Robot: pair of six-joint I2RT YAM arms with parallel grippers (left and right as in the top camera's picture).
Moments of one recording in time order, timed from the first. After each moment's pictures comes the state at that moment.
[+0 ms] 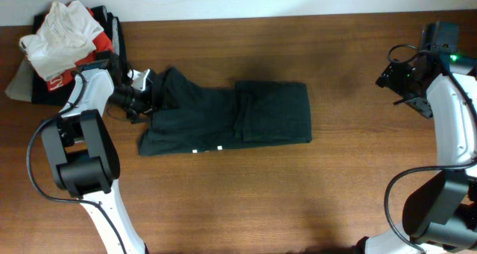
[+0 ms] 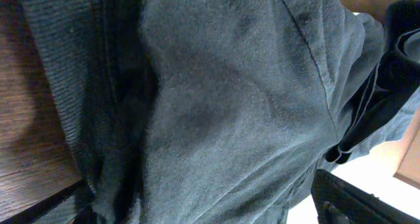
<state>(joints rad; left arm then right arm) 0.16 2.26 1.70 -1.05 0.61 0.11 -0.28 1.75 1.59 -1.04 0.12 0.45</state>
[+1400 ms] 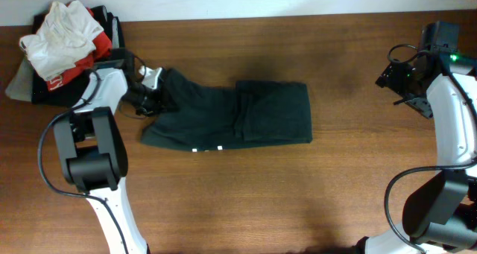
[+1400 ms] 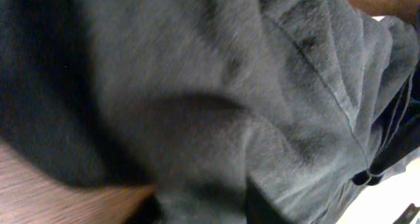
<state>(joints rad) 0.09 2.28 1.70 -0.95 0.56 0.11 -0.28 1.75 1.59 -1.04 0.12 0.44</state>
